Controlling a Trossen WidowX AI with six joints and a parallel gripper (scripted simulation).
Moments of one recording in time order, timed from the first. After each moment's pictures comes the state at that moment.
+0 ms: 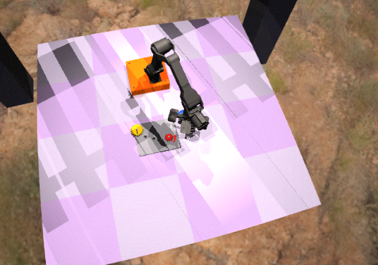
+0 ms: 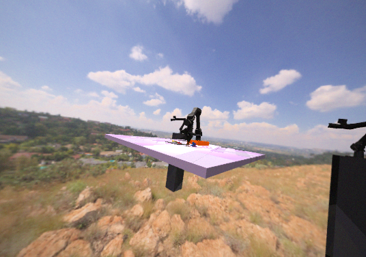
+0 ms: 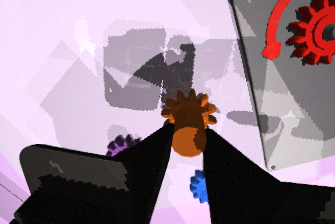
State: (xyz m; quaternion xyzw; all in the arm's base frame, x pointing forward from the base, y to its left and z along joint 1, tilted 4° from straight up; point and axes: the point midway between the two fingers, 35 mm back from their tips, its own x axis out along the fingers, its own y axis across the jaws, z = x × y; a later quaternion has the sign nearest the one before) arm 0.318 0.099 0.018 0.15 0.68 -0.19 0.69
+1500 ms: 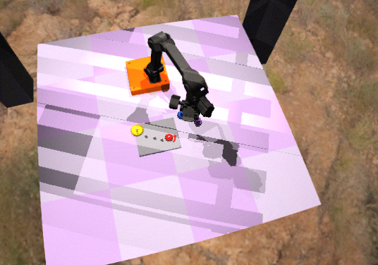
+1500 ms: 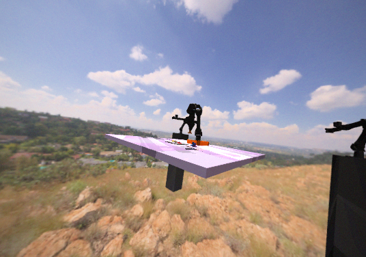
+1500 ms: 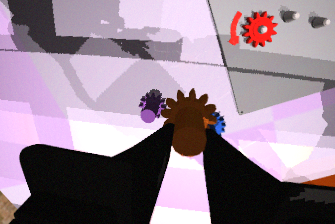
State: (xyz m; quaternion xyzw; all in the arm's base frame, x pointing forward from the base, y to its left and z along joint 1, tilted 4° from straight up) arm 0.316 0.108 0.134 0.15 0.68 -0.19 0.69
